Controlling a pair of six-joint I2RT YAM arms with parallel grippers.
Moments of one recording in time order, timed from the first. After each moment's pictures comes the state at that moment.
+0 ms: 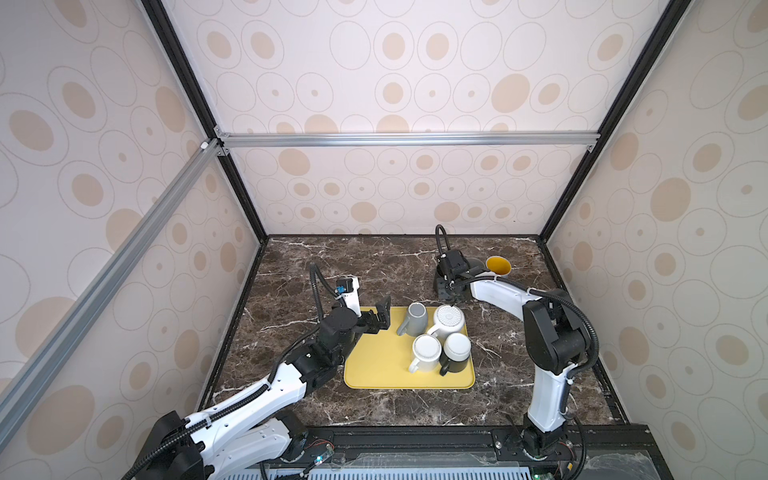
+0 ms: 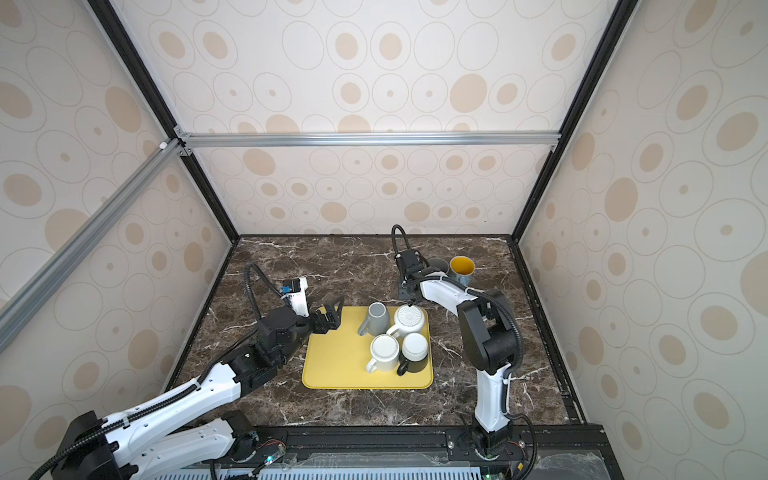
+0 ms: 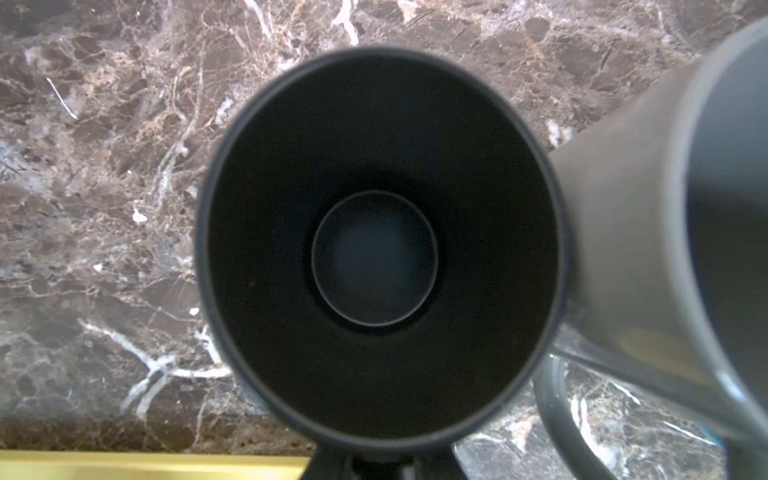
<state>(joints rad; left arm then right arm) -0.75 1.00 0.59 0.14 -0.35 -0.51 0.45 1.94 1.38 -0.47 0.27 0.32</state>
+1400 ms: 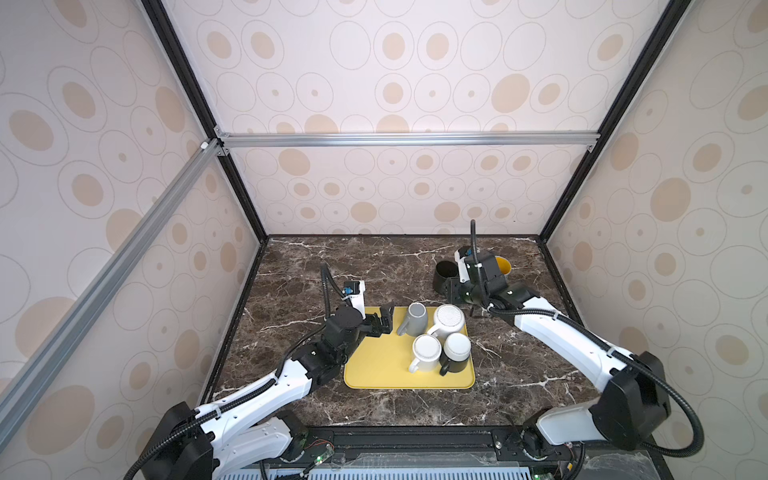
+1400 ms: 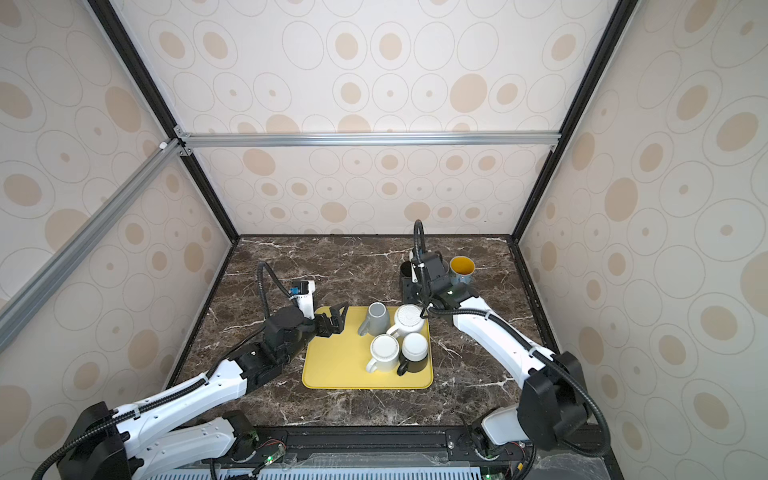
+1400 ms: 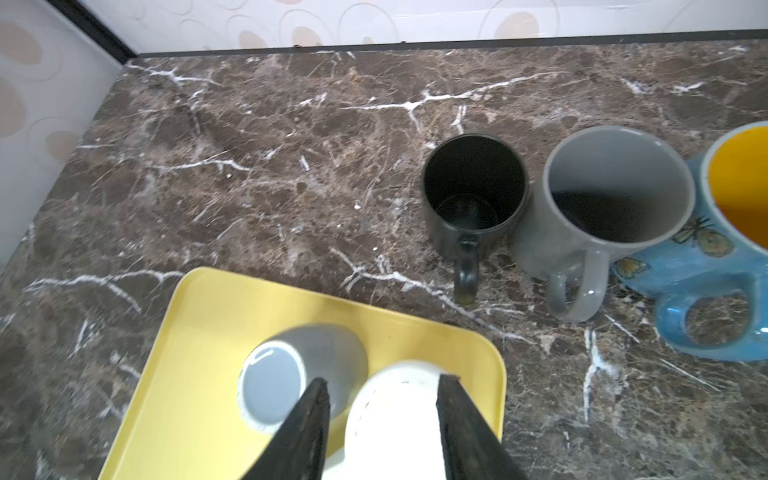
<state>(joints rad) -0.74 1.05 0.59 0.12 -0.31 -0.49 0.53 1.37 1.10 -0.45 0.05 0.35</state>
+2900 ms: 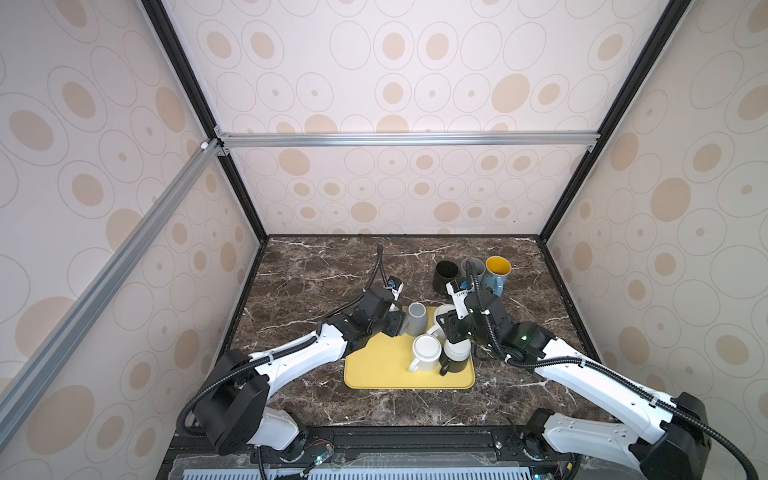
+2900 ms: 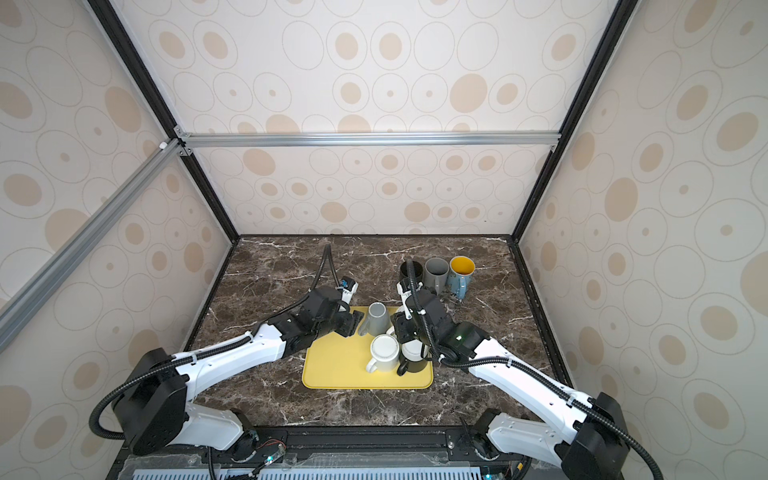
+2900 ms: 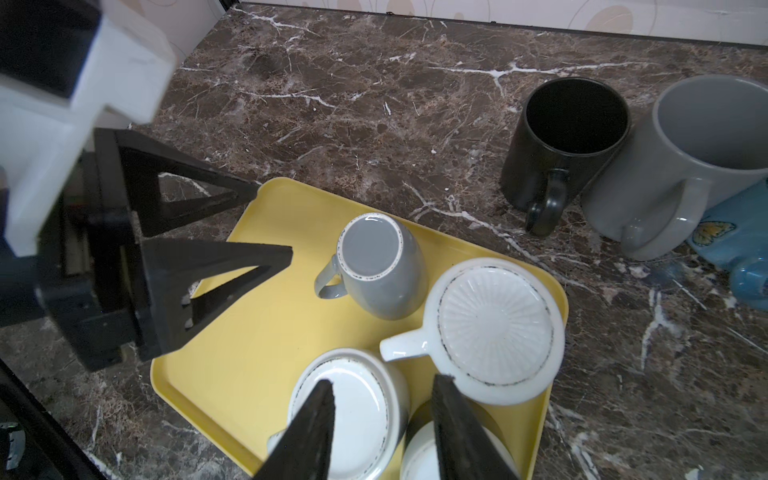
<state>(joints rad) -0.74 1.45 0.91 -0.17 -0.14 -0.15 0.75 1.11 0.87 -0.43 0.13 0.34</state>
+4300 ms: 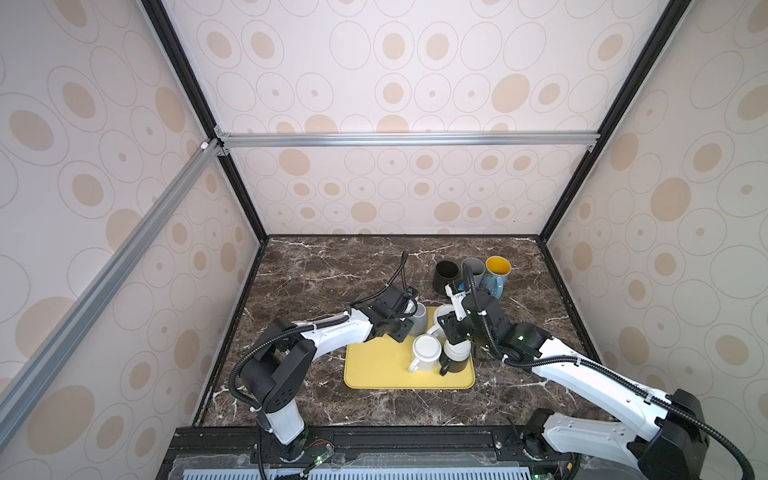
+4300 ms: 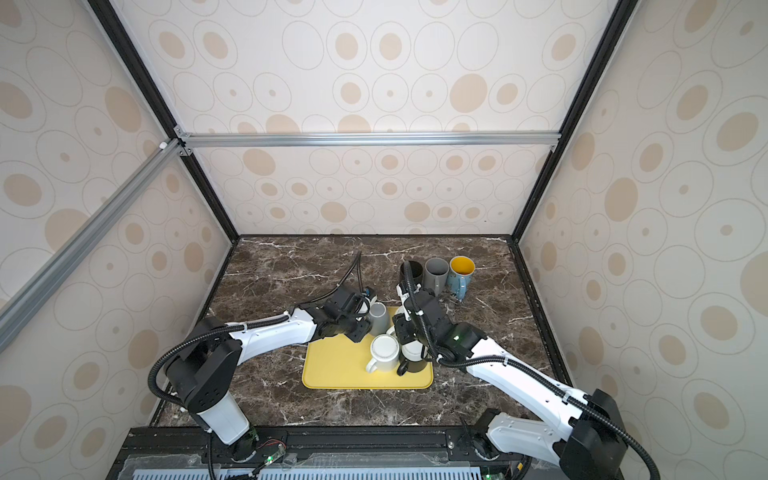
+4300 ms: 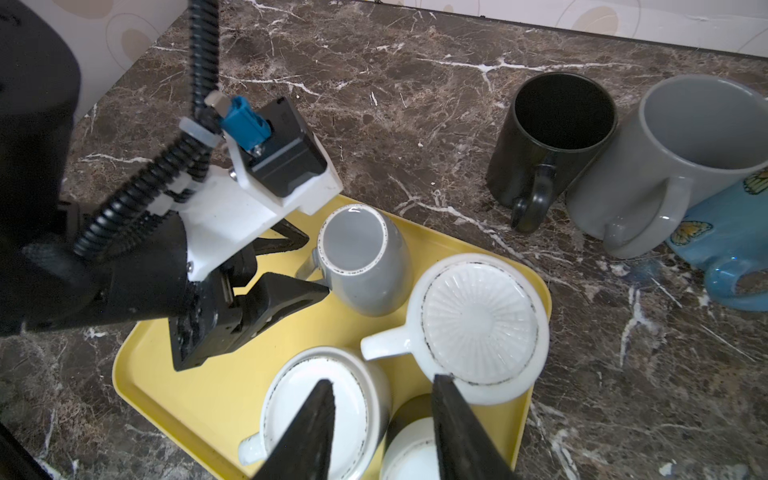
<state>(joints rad) -0.74 1.71 1.05 -0.30 -0.02 -0.06 0.75 1.12 0.85 -0.42 0.17 0.31</state>
